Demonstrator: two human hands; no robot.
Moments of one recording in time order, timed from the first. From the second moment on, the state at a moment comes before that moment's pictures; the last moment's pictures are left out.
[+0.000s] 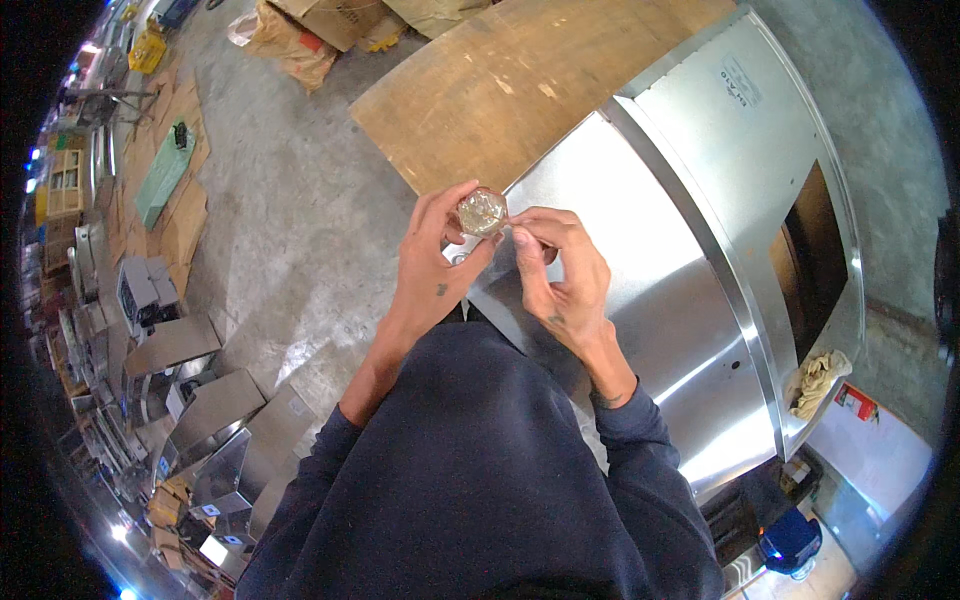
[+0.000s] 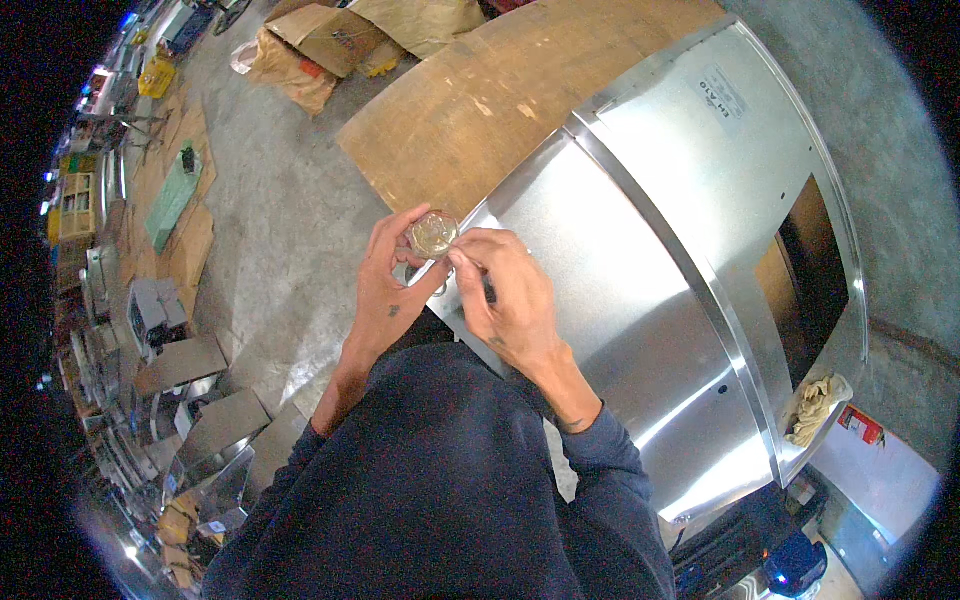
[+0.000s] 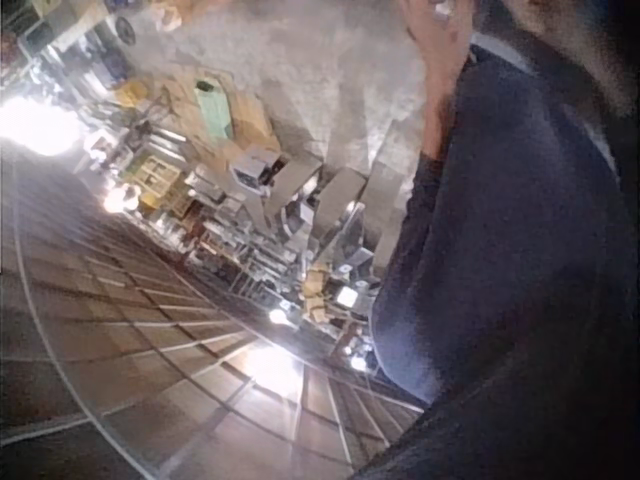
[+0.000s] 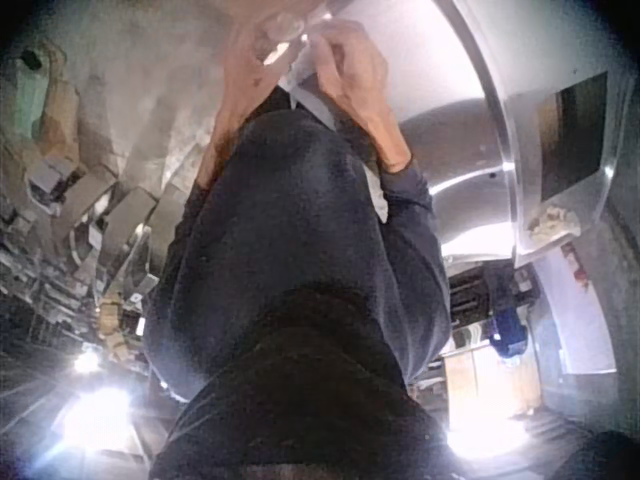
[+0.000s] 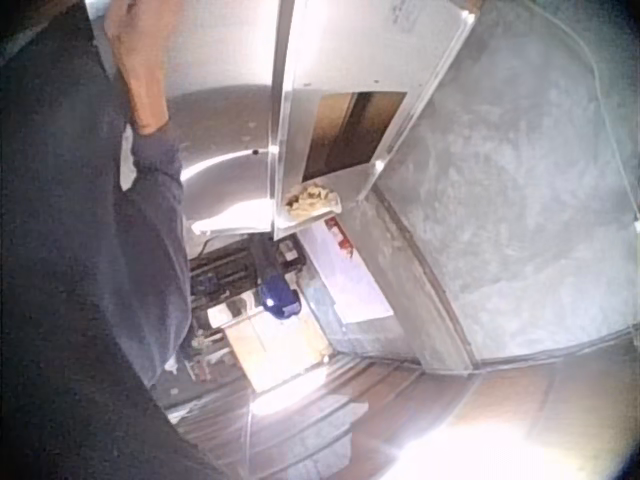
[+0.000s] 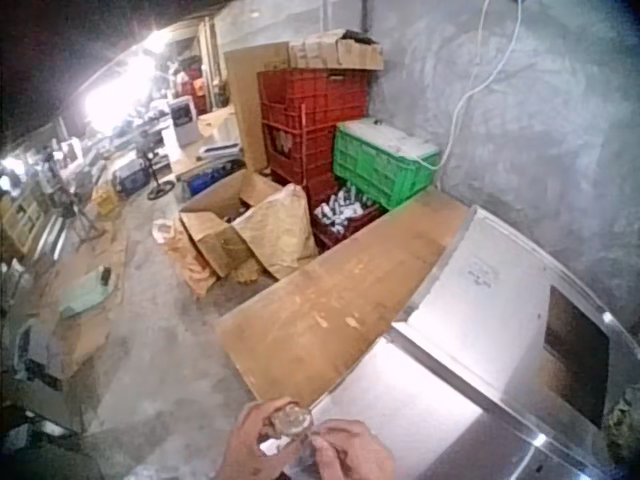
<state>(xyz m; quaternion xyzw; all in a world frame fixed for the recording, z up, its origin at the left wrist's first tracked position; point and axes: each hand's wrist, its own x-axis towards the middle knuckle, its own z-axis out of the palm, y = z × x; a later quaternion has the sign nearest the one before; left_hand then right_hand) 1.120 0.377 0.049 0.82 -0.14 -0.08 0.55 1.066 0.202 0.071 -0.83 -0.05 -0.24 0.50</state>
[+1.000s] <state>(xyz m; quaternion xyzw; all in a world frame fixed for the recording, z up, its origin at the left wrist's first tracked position) 1.117 0.375 0.030 0.82 -0.13 -0.12 0.55 1.157 -0.012 0.087 -0.72 0.17 -0.33 0.59</state>
